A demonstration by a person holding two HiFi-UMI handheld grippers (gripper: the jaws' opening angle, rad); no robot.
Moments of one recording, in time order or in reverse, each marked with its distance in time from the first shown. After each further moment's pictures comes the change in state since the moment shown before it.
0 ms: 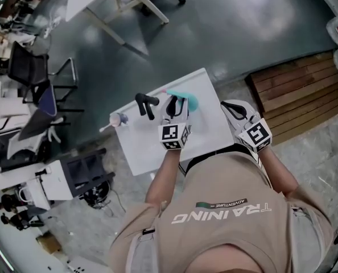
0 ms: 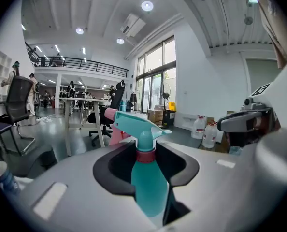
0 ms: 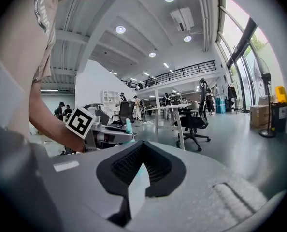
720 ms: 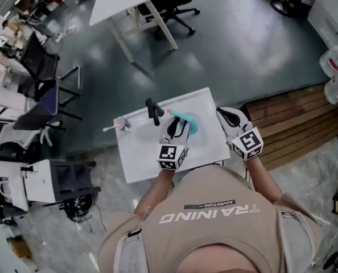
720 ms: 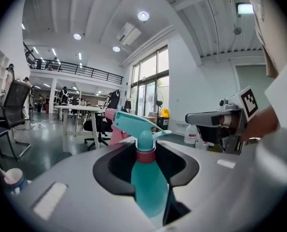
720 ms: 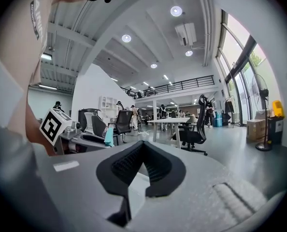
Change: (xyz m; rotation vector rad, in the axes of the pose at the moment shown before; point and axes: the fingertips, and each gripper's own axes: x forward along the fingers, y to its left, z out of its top) left arm -0.081 -0.018 0.023 0.017 -0.081 -0.076; right arm 0.010 0.030 0.053 -0.065 -0.118 -0.065
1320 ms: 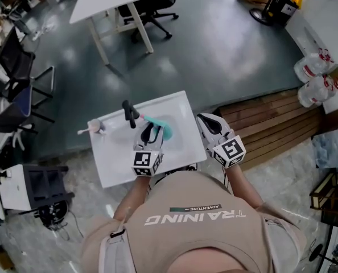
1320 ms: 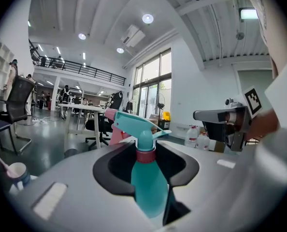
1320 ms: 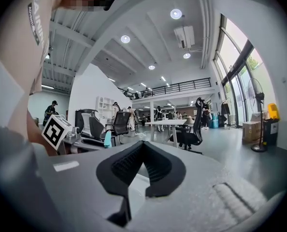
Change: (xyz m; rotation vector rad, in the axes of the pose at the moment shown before) left arm -0.020 0.013 -0.001 -0.027 -0.022 0.015; right arm -0.015 0.013 0.017 -0.003 -0.016 -0.039
